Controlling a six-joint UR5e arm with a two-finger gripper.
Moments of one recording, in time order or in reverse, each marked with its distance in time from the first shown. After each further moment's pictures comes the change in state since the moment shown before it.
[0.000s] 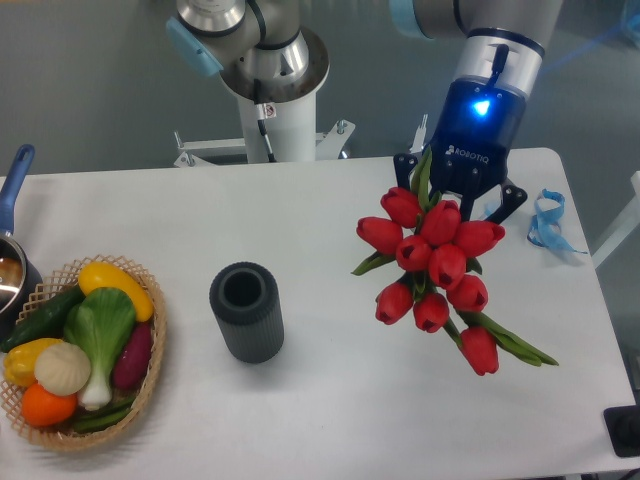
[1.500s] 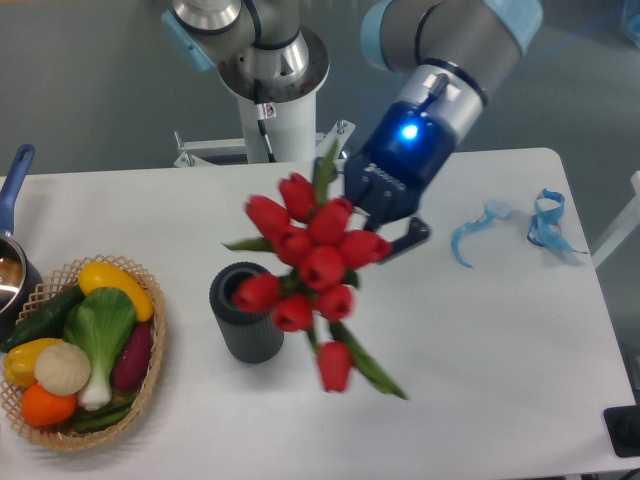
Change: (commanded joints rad) arm -0.167 -0.032 -0.072 0.029 -0.437 0.104
